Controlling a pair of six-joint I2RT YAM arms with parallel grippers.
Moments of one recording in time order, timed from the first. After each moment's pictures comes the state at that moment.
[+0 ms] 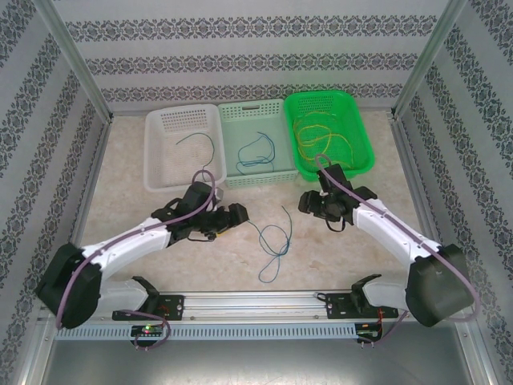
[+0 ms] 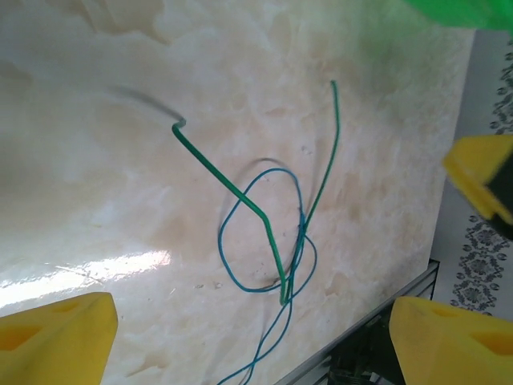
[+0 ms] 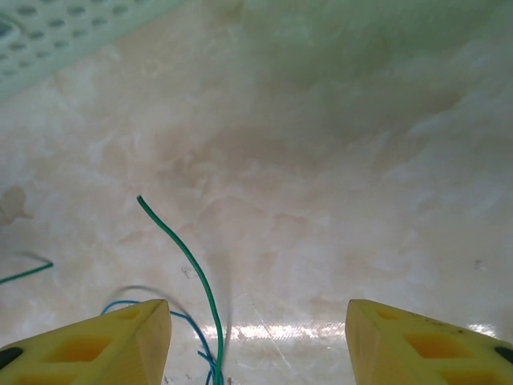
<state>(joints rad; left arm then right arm) -0.61 1.28 0.67 -0.21 0.39 -1.02 0.39 1.24 0.81 -0.63 -0.07 0.66</state>
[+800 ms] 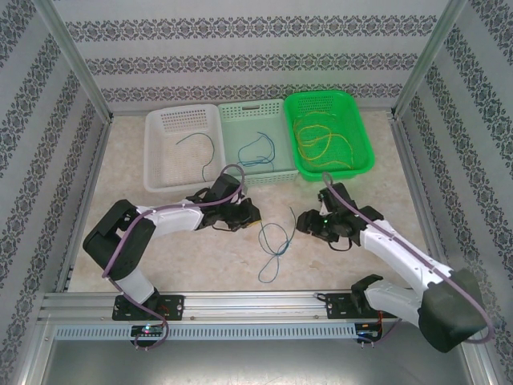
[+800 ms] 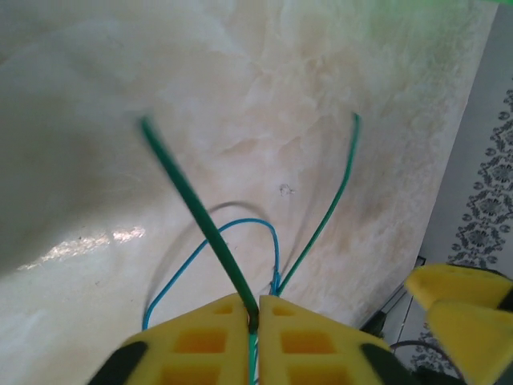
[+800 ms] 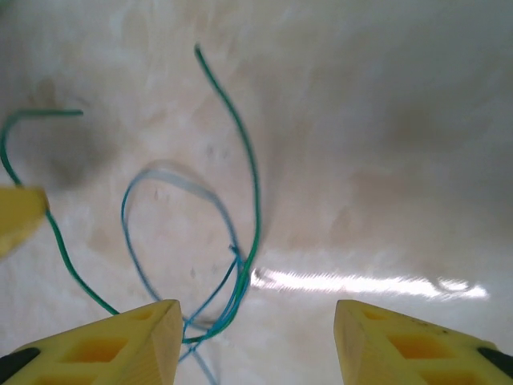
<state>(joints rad) -0.64 1.66 0.84 -0.02 0.48 -1.06 0.46 1.10 0.63 -0.63 -0.28 0.75</state>
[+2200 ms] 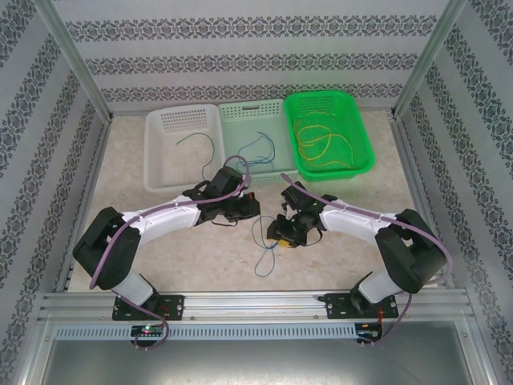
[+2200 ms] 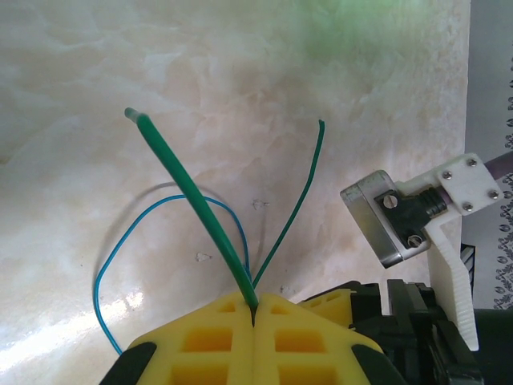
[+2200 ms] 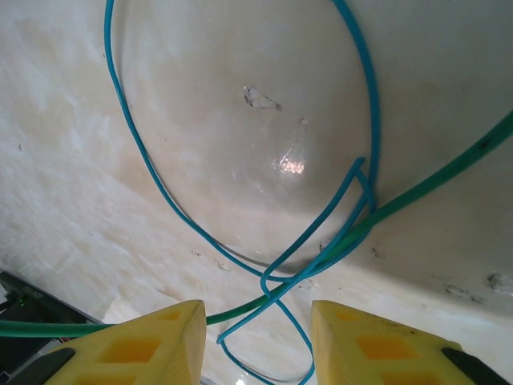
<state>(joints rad) -0.67 1.57 0.93 -0.18 0.36 -0.84 0.64 1.51 0.77 -0.50 -0.48 0.90</state>
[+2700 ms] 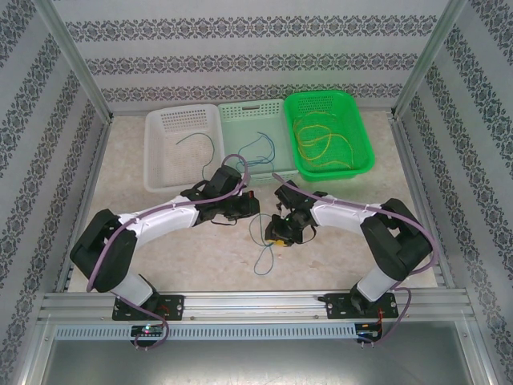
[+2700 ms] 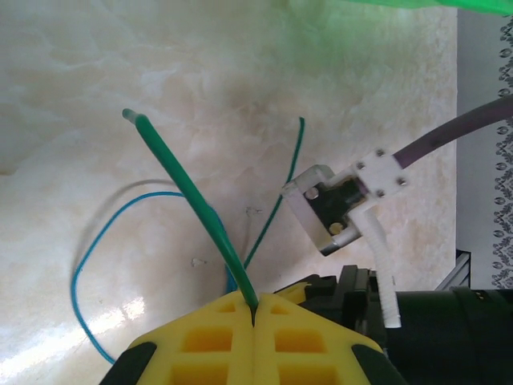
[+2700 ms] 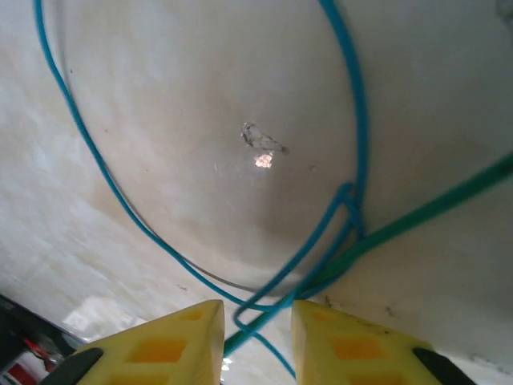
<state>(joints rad) -0.67 1.54 0.93 -0.18 0.34 -0.84 0.65 1.63 0.83 -0.51 -0.47 0.86</state>
